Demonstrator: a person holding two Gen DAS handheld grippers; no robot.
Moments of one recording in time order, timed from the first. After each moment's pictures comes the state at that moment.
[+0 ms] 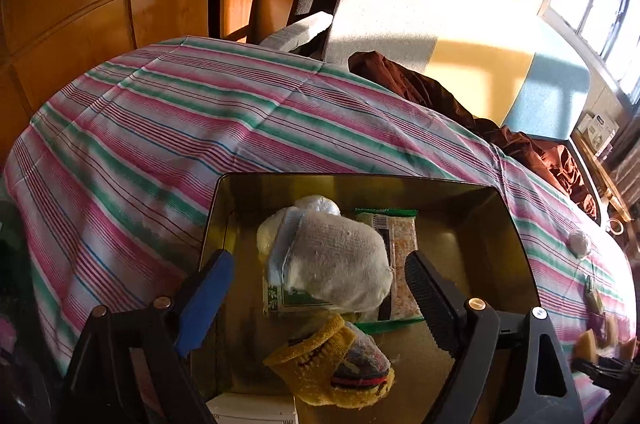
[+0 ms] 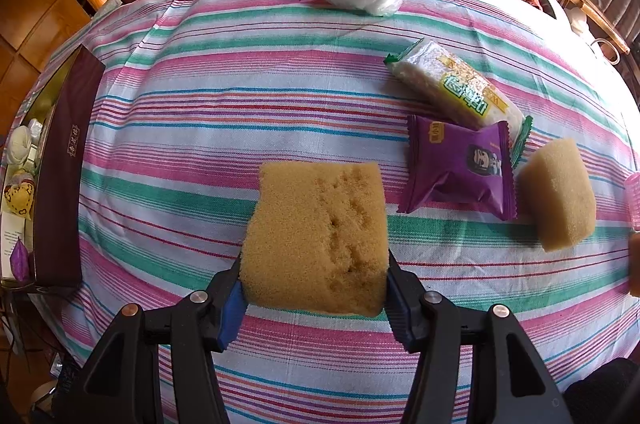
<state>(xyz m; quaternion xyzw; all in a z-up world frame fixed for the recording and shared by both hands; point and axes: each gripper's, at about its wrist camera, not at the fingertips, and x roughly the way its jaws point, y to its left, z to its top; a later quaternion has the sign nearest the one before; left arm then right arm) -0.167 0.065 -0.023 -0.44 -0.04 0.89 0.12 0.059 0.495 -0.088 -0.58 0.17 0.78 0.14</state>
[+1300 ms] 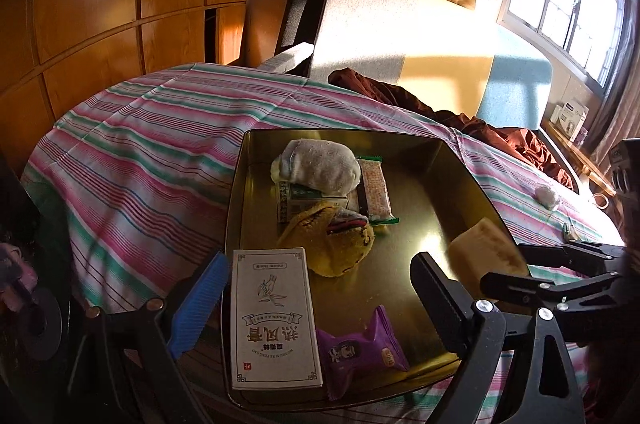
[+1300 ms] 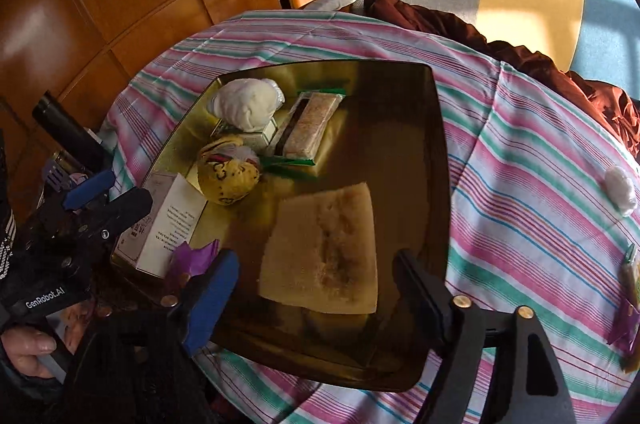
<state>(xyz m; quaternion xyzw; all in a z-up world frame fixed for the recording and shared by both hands) -0.043 0.032 -0.017 -0.38 -0.02 0.91 0.15 -0.043 0.238 -0.033 -0.50 0.05 0.86 -0.10</state>
